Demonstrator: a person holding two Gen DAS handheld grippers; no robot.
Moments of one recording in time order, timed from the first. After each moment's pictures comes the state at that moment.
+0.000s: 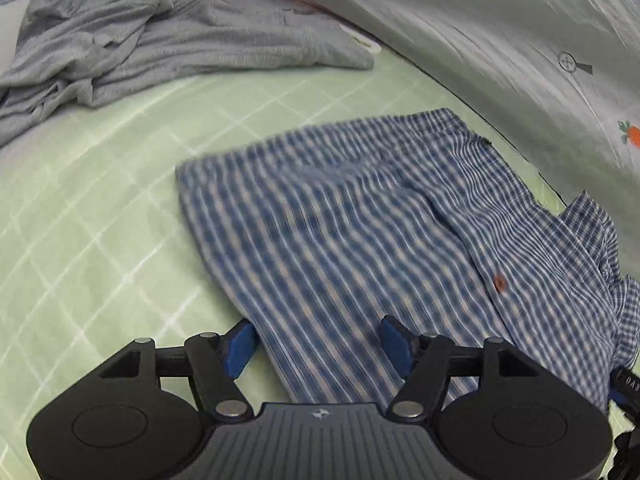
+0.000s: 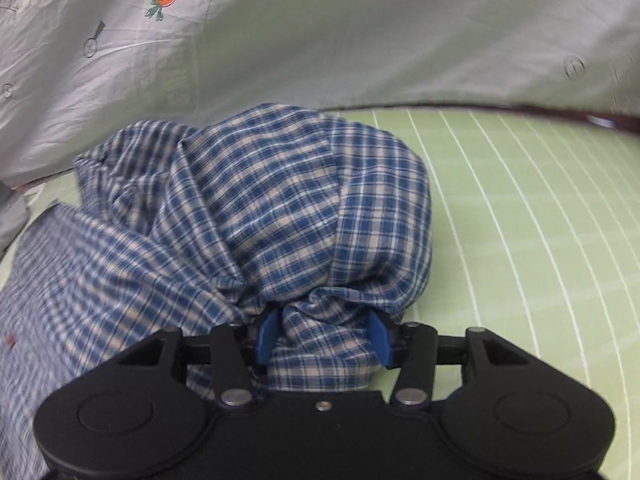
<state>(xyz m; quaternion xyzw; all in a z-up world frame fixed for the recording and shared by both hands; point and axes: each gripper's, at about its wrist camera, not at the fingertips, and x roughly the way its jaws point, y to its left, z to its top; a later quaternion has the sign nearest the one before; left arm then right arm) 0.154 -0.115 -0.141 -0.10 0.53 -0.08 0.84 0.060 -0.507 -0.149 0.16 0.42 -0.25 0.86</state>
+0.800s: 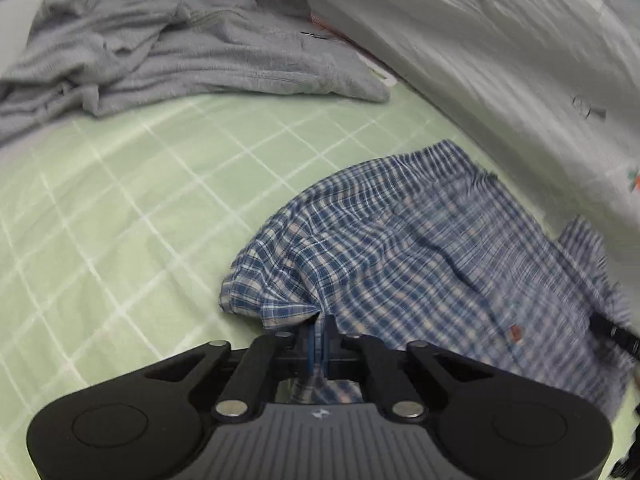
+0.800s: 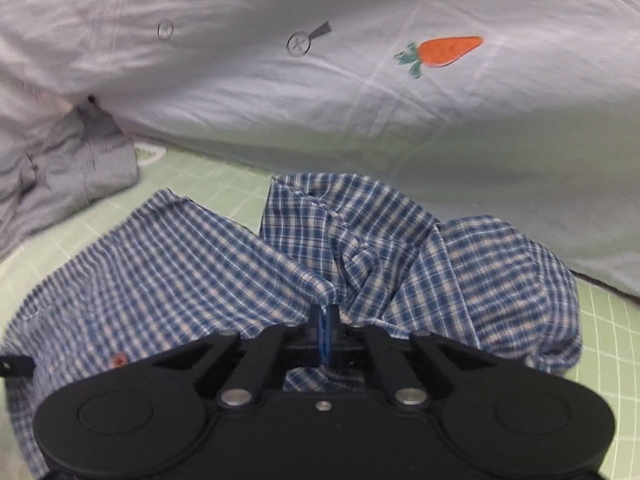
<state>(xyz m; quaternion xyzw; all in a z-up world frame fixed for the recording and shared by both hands) 0.158 -0.105 -0.133 -0.16 0.50 -0.08 0.85 0.111 -0.397 -0.104 0.02 0.37 -0.09 0.92</state>
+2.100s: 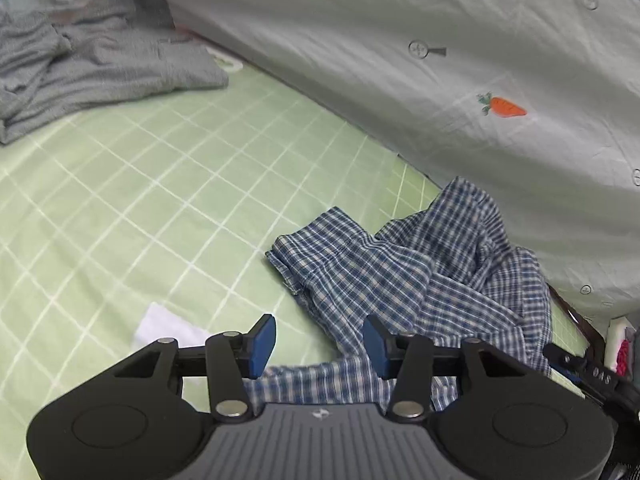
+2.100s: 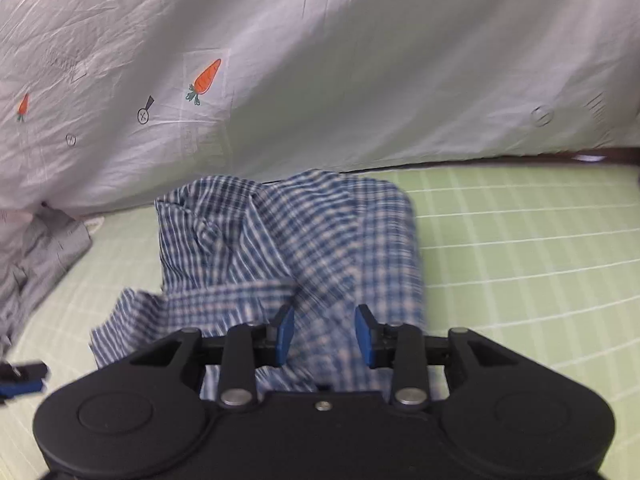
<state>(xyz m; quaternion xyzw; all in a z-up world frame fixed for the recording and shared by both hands) 0.106 -0.188 -0.103 -0.12 0.51 -0.22 0.82 -0.013 -0.493 -0.123 0.22 0.36 -0.16 0.89</state>
